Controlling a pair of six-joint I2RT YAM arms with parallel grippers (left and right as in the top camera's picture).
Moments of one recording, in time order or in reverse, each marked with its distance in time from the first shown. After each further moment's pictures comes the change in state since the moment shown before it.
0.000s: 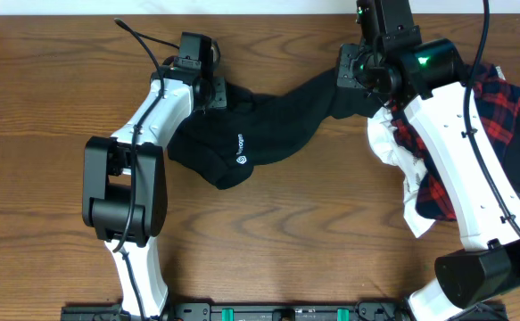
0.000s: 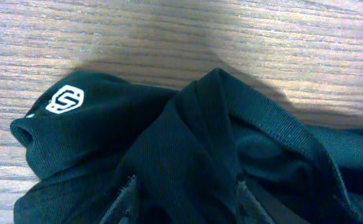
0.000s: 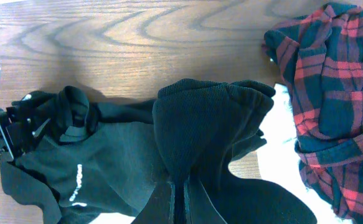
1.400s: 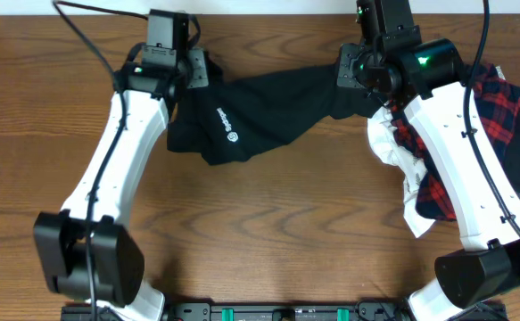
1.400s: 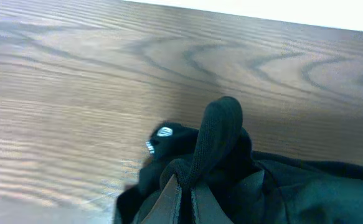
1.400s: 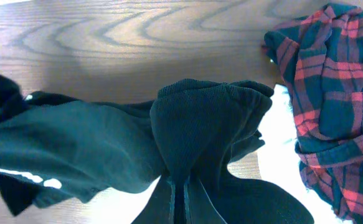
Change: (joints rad) left arm 0.010 -0.365 0.000 -0.097 -0.195 -0.008; right arm 0.000 0.000 0.000 0.003 0.000 0.000
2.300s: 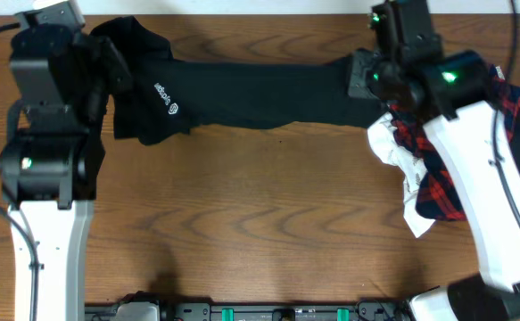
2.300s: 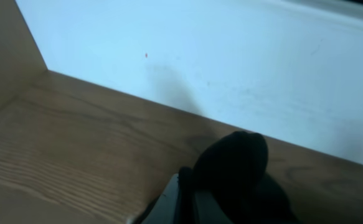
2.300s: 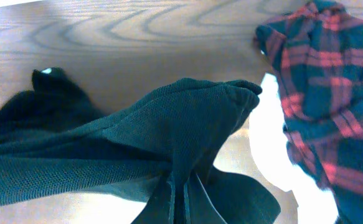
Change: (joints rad) left arm 0.165 -0.475 0.000 -0.045 -0.030 0.000; right arm 0.007 -0.133 0.000 -0.118 0.000 0.013
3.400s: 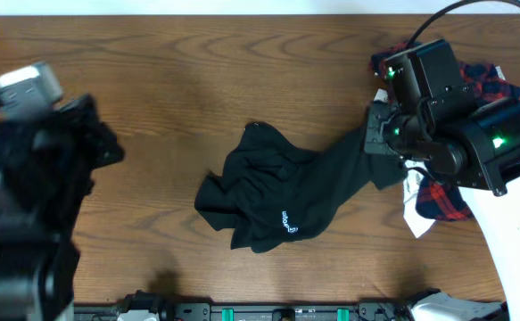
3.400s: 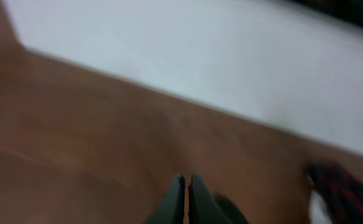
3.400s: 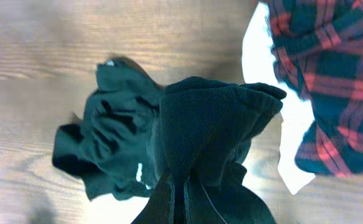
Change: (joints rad) left arm 0.000 -0.233 0.001 -0.277 0.178 -0.076; right arm 0.099 -0.175 0.000 -0.288 0.004 0.089
